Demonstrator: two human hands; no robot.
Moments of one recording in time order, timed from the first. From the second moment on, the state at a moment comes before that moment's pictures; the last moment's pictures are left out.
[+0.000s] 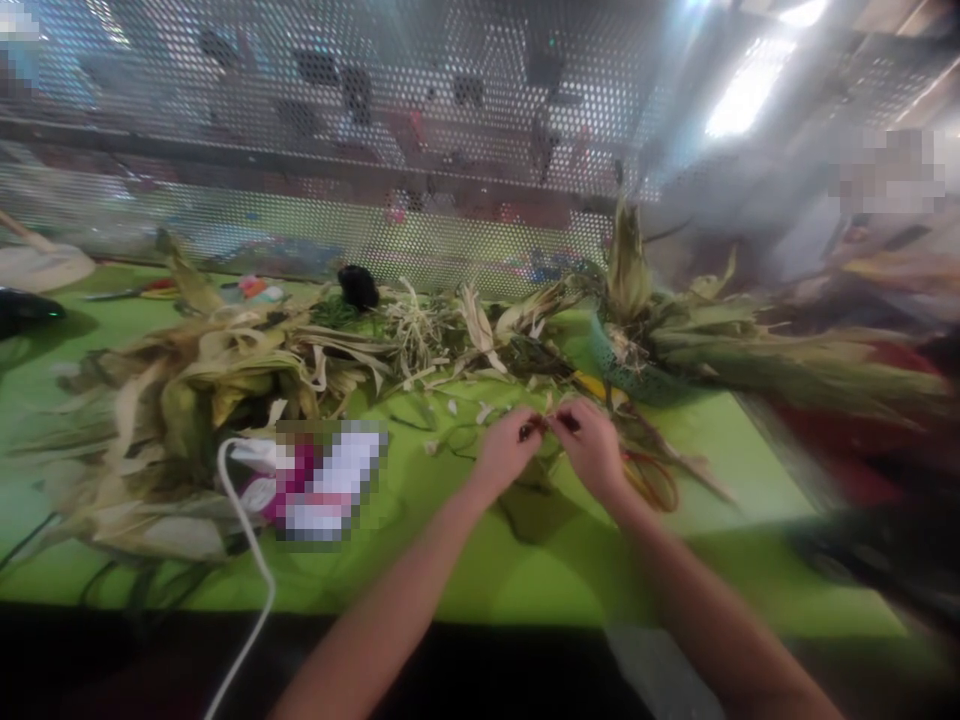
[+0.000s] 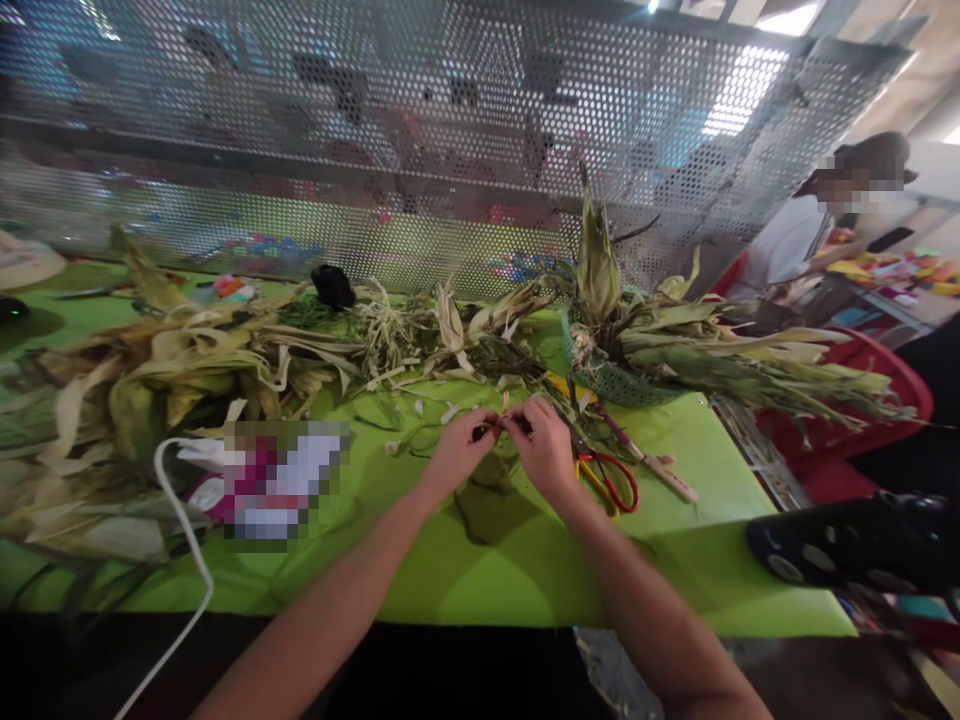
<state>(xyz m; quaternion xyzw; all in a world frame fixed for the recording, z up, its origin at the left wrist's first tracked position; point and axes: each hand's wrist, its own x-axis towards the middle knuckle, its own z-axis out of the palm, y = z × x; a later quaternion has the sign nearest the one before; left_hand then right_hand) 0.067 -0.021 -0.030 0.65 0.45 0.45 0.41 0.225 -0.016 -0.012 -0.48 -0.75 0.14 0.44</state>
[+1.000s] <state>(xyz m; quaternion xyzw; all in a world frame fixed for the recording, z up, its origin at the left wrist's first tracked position) 0.061 -0.005 -0.040 0.59 0.36 0.45 0.56 0.231 -0.014 0.008 -0.45 -0.47 0.51 0.56</state>
